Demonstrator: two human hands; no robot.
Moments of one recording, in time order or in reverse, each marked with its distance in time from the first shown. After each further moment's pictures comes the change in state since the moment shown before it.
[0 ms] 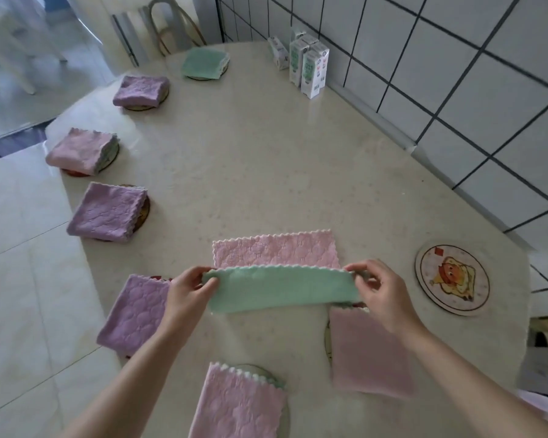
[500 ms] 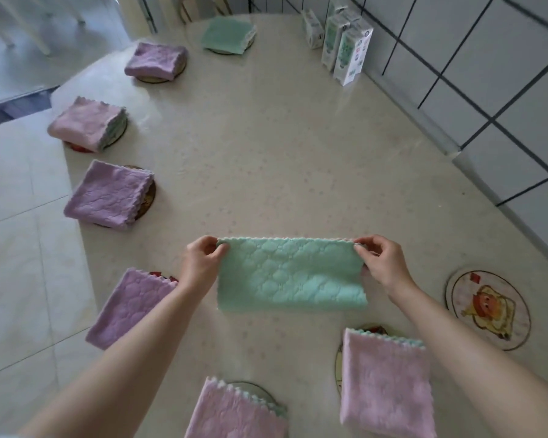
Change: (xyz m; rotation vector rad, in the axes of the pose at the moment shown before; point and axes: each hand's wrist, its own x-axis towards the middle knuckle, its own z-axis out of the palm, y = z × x) left_hand 0.089 -0.019 0.029 0.040 0.070 -0.136; right_hand 0.120 0.056 0.040 0.040 0.002 0.225
